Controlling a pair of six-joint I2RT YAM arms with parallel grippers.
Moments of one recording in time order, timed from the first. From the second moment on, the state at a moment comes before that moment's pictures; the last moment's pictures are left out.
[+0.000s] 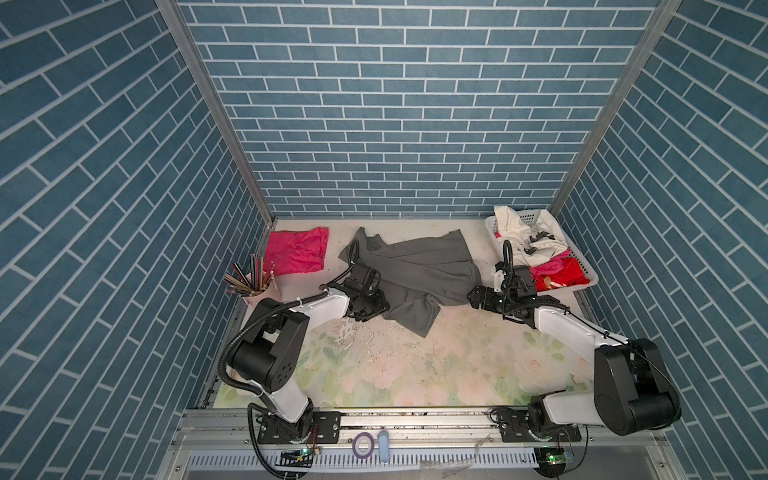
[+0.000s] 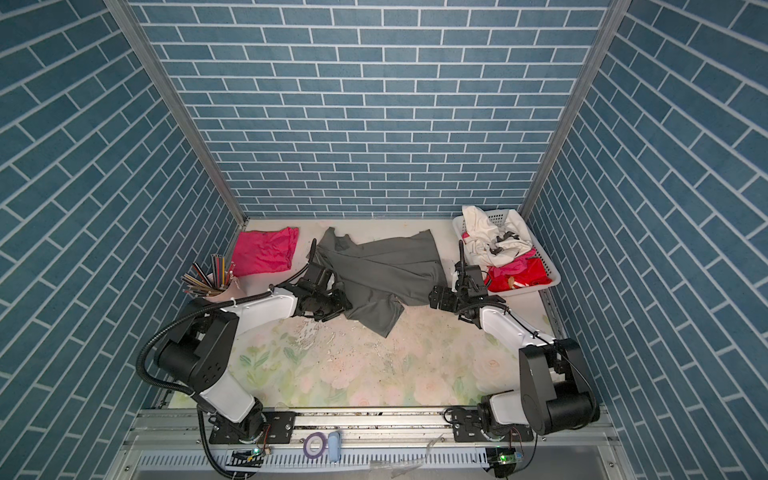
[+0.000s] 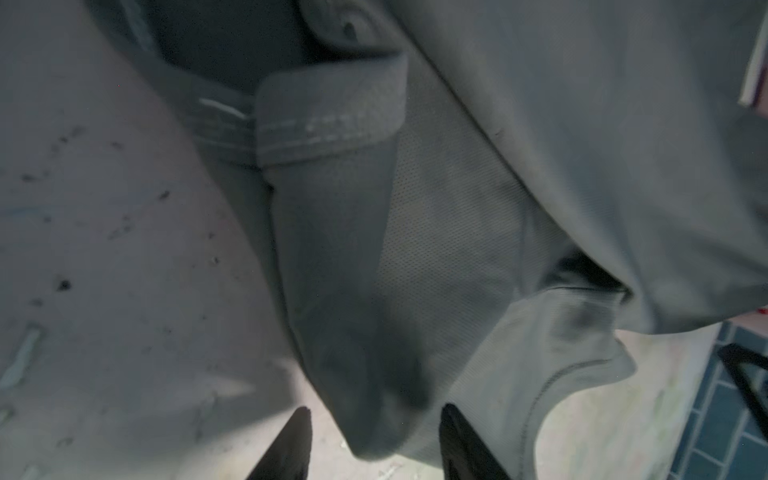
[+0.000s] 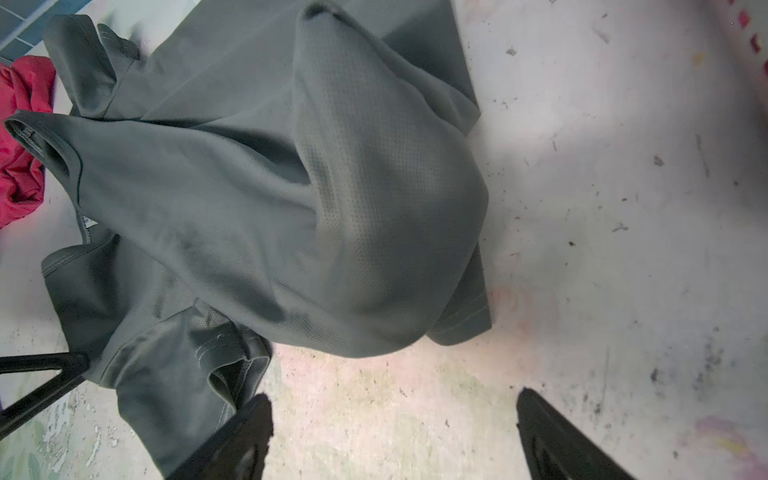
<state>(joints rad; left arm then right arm) -0.47 1.70 0.91 -0.29 0.24 -0.78 0.28 1.37 0.70 -0.22 -0.22 0.40</state>
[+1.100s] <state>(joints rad) -0.43 1.42 0.93 -0.41 0.26 -0.66 0.30 1.41 0.68 -0.17 -0.25 0.48</state>
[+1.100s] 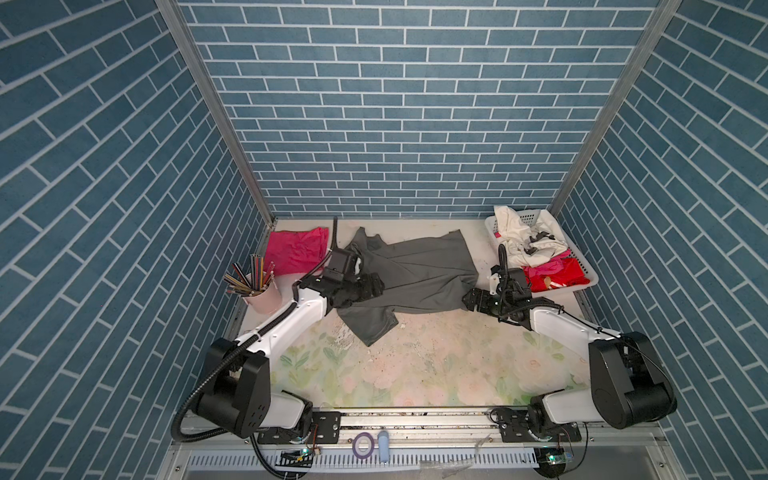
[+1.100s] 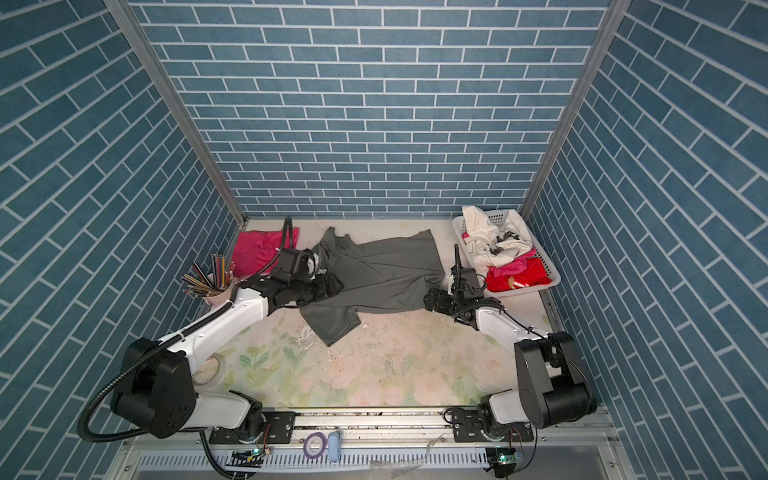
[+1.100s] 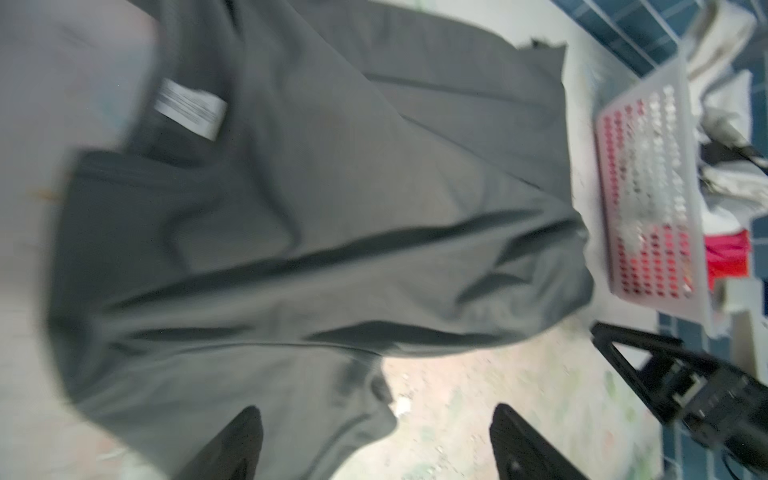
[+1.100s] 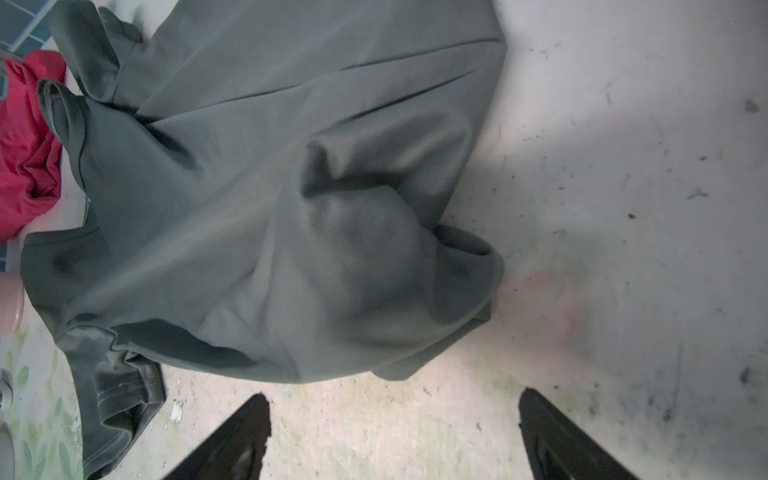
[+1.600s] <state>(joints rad) -0.43 1.50 0.68 -0.18 0.39 -0.81 0.39 1.41 0.58 -0.12 -0.20 0.56</state>
